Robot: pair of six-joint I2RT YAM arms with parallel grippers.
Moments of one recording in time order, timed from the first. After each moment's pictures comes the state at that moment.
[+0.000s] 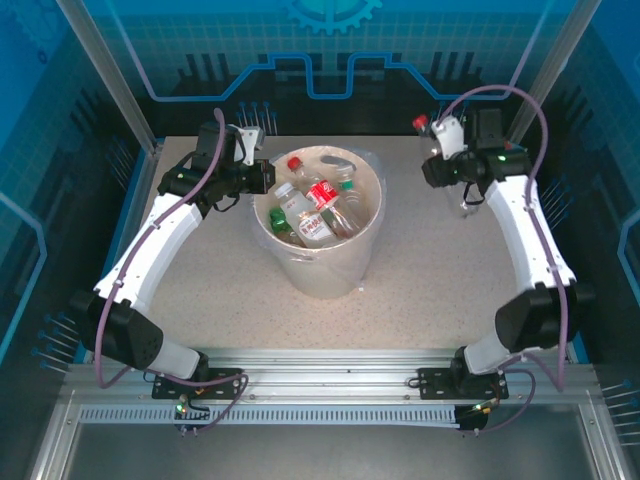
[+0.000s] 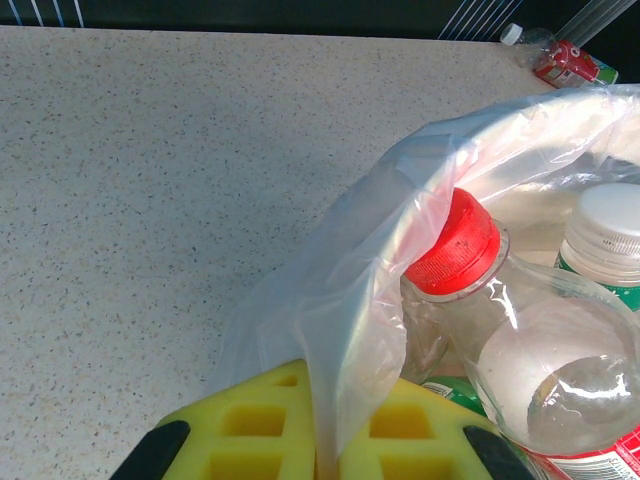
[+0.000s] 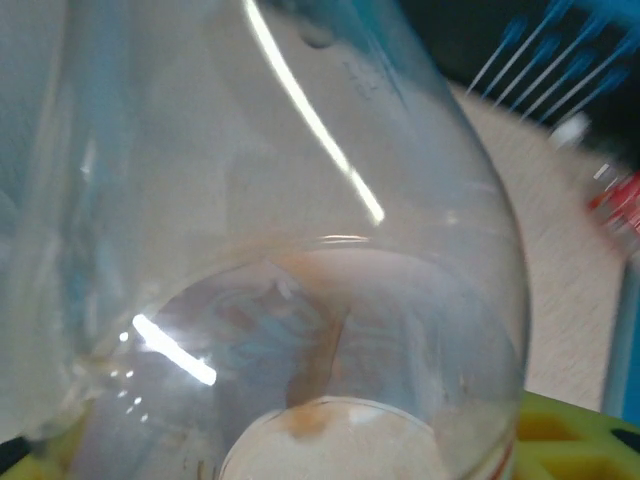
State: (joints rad) left arm -0.26 1.47 1.50 -0.72 0.24 -0.28; right arm 0.09 1.51 1.65 -0.88 -0.06 -0.31
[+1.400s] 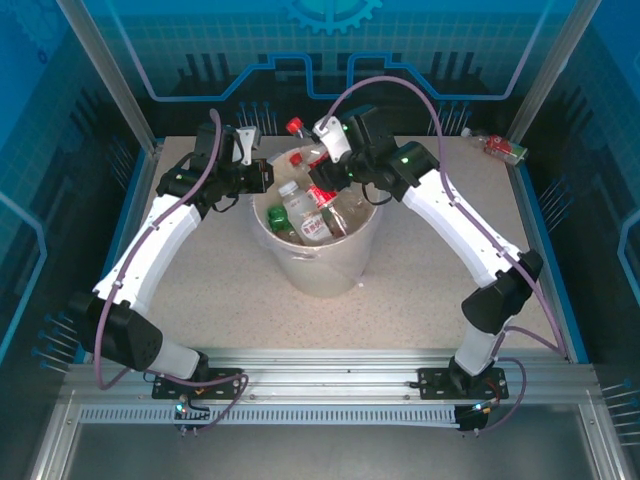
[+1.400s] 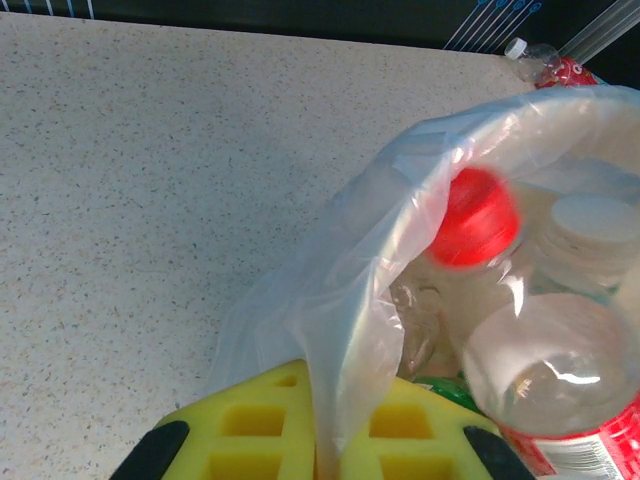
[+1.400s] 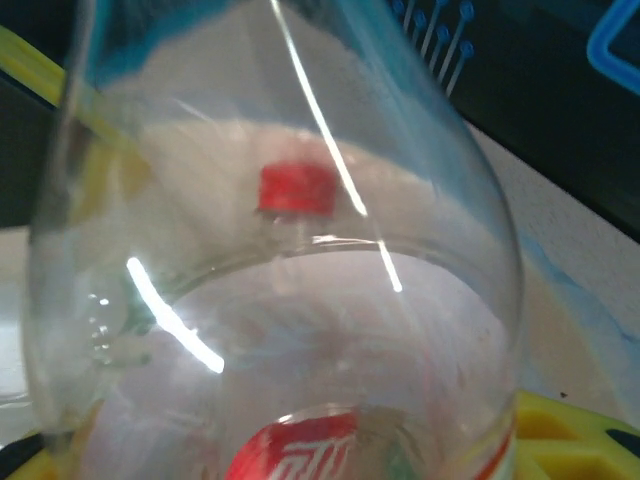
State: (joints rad) left arm -0.26 1.46 1.49 -0.71 0.24 -0.32; right arm 0.65 1.78 1.97 -0.90 -0.03 -0.10
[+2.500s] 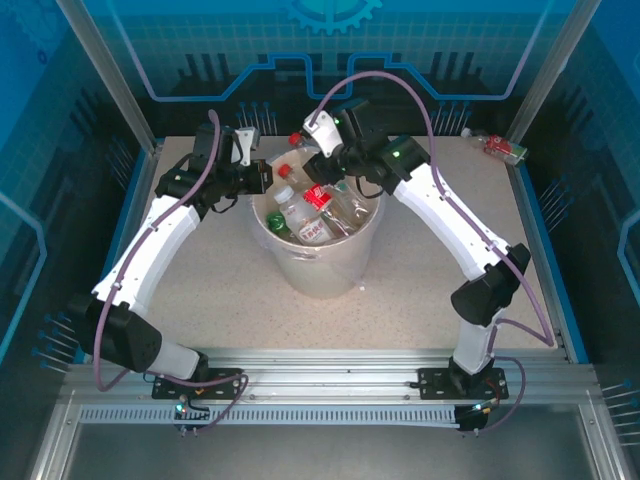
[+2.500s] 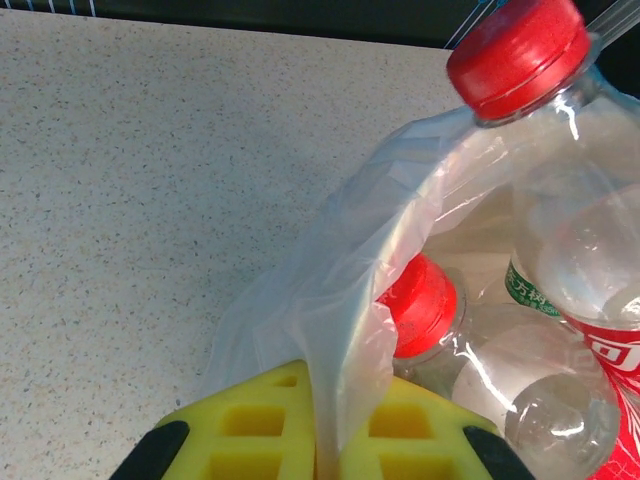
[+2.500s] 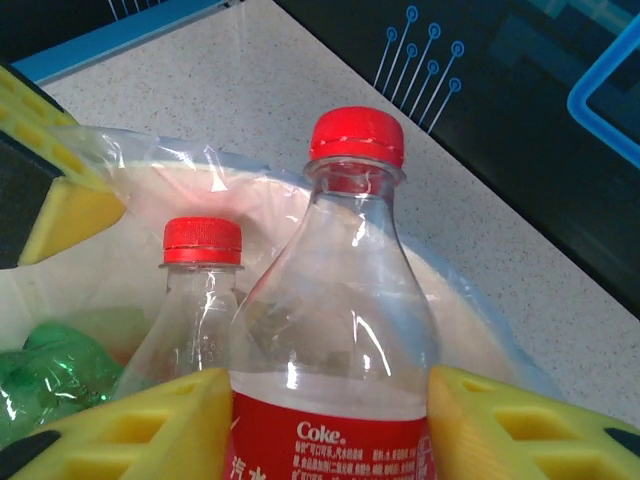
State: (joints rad) left arm -0.25 1.45 1.48 -0.71 0.24 -0.32; right arm 0.66 1.82 2.04 -0.87 -0.01 -0.18
